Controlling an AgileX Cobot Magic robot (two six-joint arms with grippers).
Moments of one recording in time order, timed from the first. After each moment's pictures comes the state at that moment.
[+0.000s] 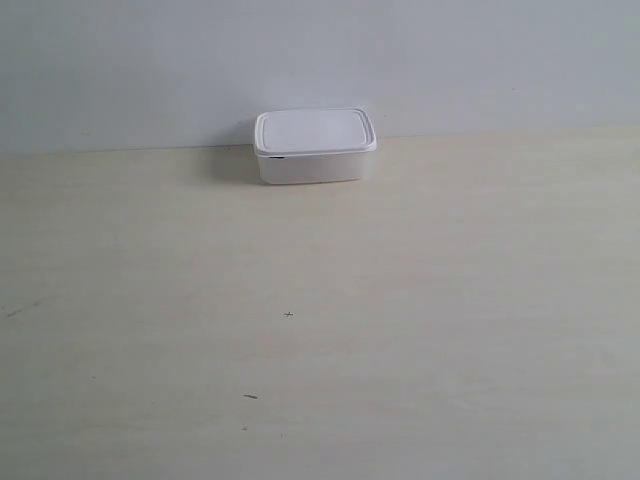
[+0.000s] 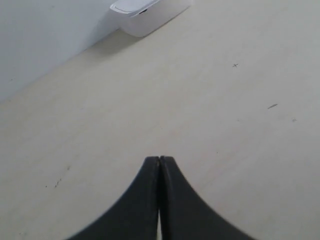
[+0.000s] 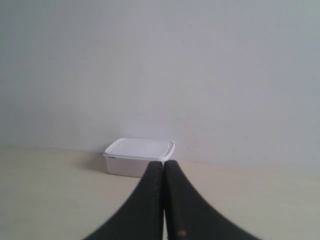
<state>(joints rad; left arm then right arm) -0.24 0.24 0.00 -0.20 0.24 0.57 0.33 0.03 -0.08 0.13 0.06 -0.13</state>
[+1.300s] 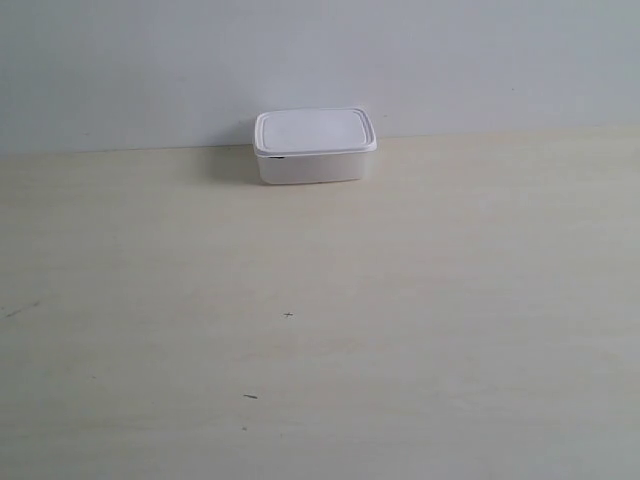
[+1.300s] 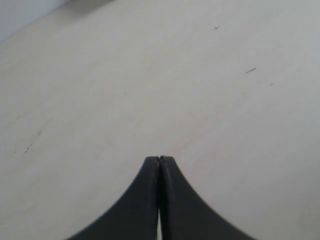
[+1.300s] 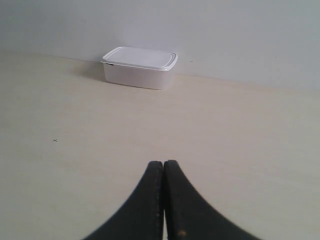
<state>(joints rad) -0.24 0.24 0.00 -0.19 0.37 0.53 0.33 0.03 0.00 0.07 0.28 -0.13</state>
